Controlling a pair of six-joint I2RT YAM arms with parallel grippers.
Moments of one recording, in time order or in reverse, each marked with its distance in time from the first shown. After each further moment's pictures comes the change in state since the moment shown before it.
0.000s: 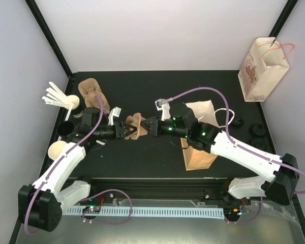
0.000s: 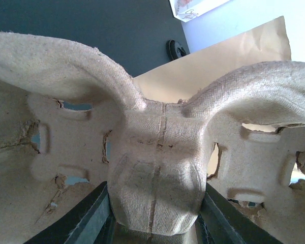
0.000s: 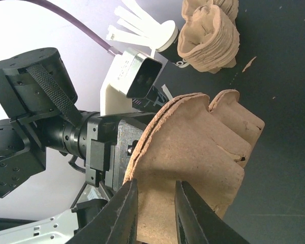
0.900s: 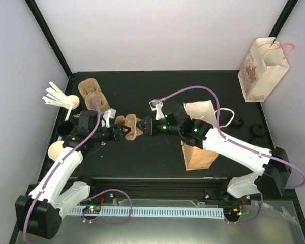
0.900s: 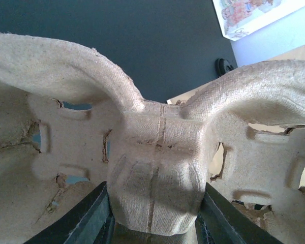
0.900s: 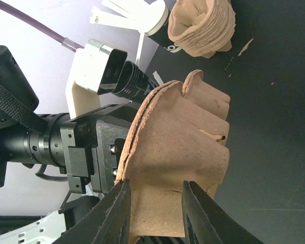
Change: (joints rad) left arm 0.006 -0.081 0.000 -0.114 -0.209 0.082; right arm -0.001 0.096 0.056 -0.031 -0.027 0.000
